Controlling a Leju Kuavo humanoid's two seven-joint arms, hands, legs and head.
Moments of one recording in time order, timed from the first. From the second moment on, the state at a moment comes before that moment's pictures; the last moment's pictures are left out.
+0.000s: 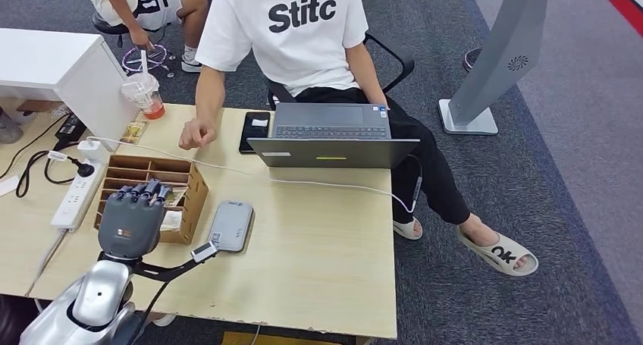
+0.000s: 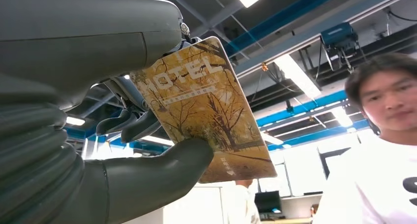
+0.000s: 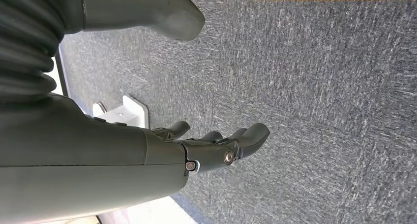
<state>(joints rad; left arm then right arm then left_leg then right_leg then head) -0.40 0.39 -0.75 -1.29 -1.52 0.61 0.38 -0.10 0.15 -1.01 -0.21 1.18 -0.25 0.13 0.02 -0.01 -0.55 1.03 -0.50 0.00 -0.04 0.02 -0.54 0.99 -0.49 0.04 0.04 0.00</state>
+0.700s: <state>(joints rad) -0.41 0.27 -0.76 -1.18 -1.52 0.59 0.23 -0.10 0.15 -1.01 -0.21 1.19 -0.25 0.13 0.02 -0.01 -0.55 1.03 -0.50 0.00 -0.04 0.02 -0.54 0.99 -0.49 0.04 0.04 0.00</state>
